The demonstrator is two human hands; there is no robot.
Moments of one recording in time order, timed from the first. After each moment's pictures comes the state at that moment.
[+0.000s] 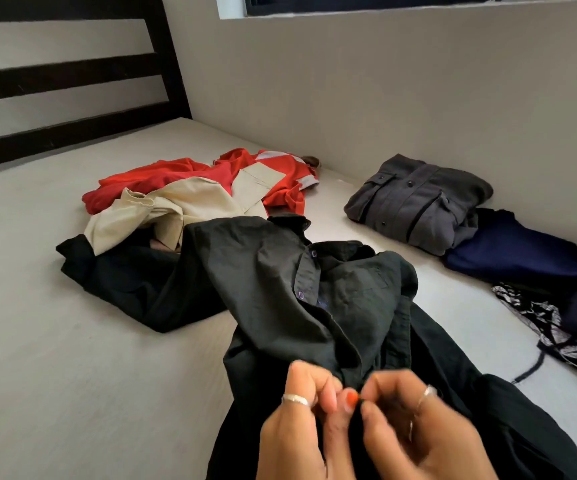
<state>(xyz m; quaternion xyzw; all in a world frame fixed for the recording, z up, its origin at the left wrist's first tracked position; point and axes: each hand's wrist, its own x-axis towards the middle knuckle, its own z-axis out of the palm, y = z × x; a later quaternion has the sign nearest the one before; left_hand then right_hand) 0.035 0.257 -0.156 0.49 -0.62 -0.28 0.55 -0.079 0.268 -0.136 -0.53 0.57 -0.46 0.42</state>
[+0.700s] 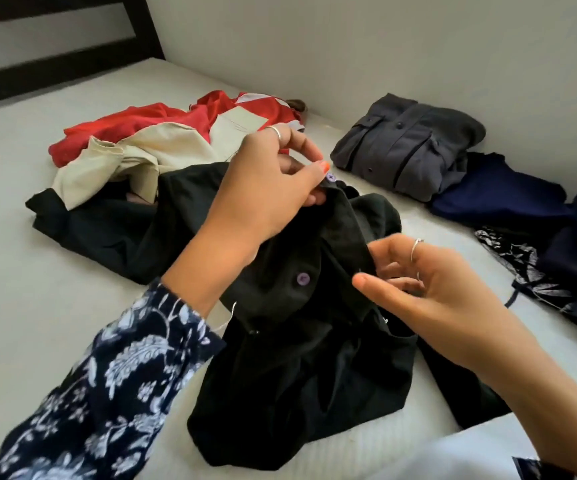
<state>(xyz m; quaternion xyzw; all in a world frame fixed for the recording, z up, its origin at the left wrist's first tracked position) 0.036 0.140 -0.064 0.47 -0.64 -0.40 0.46 -0.128 0.229 -0.112 -0.64 0.56 -0.38 0.36</state>
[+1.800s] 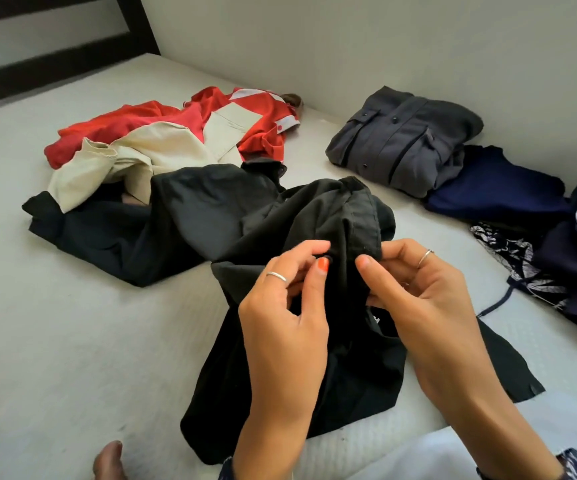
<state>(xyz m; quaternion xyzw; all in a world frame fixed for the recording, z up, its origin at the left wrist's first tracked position) 0.003 0.230 -0.135 0.50 -0.57 -0.27 0.59 -0.115 0.234 -0.130 -0.46 0.52 -0.57 0.45</state>
